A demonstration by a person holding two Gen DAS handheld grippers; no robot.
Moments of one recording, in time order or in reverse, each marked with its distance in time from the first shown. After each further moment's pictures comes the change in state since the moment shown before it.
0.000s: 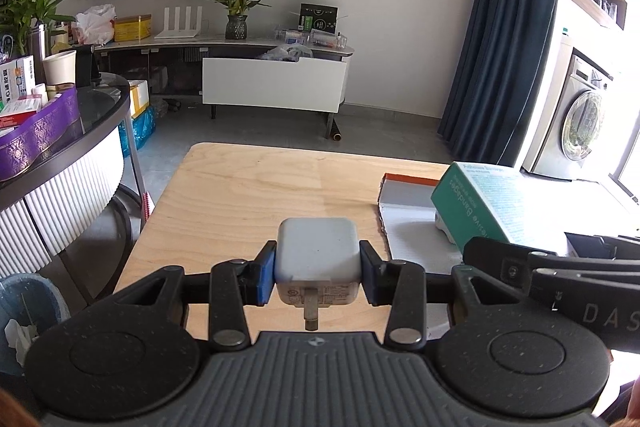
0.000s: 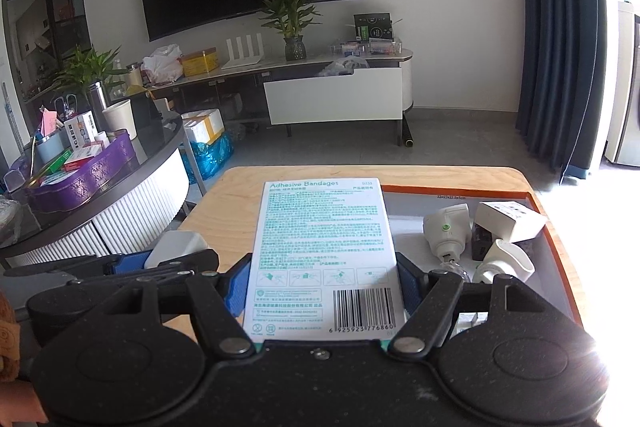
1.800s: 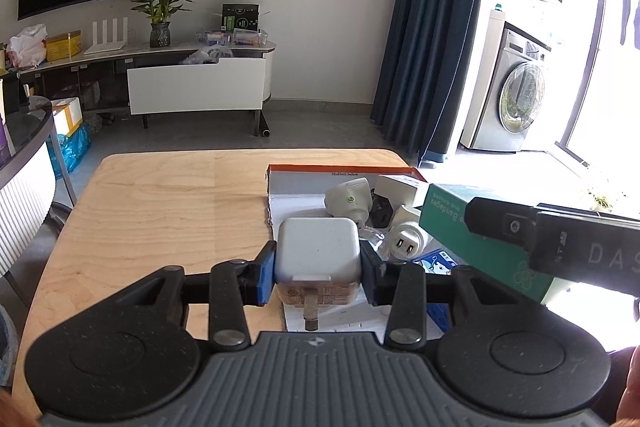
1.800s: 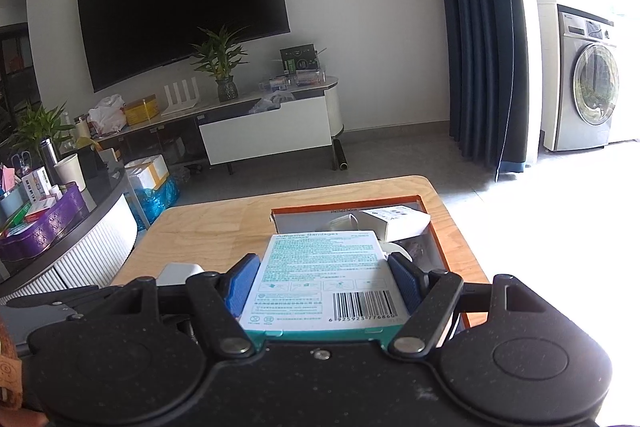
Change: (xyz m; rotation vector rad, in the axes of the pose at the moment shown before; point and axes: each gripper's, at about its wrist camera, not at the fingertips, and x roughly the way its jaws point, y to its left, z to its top) left arm 0.002 -0.063 -0.012 0.109 0.012 -0.165; right arm -0.067 -0.080 -0.017 0.130 -0.103 -0.141
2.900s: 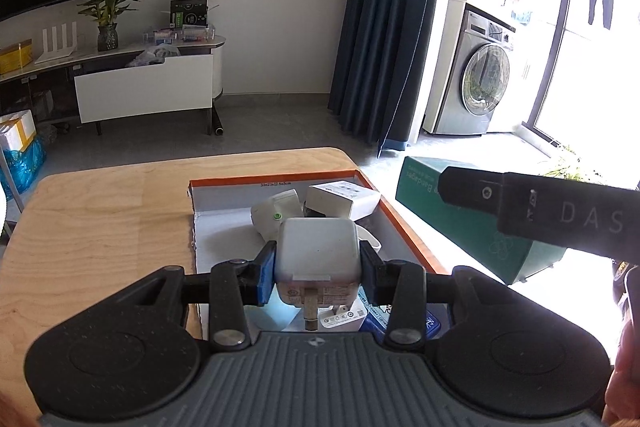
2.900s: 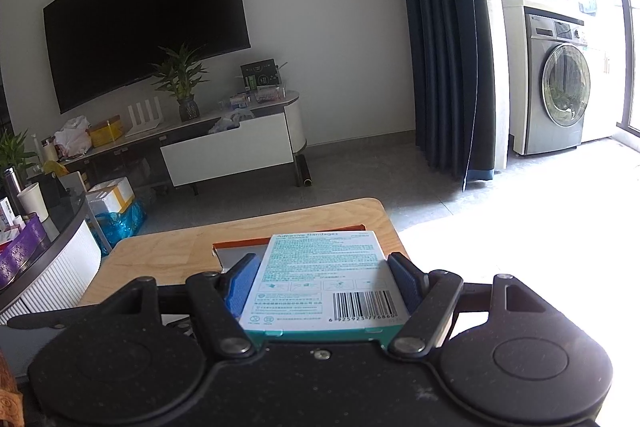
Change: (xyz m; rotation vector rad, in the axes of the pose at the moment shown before) left arm 0.041 -0.045 0.021 0.060 0.036 -0.102; right arm 0.020 -0.050 0.027 0.043 -0.033 -0.080
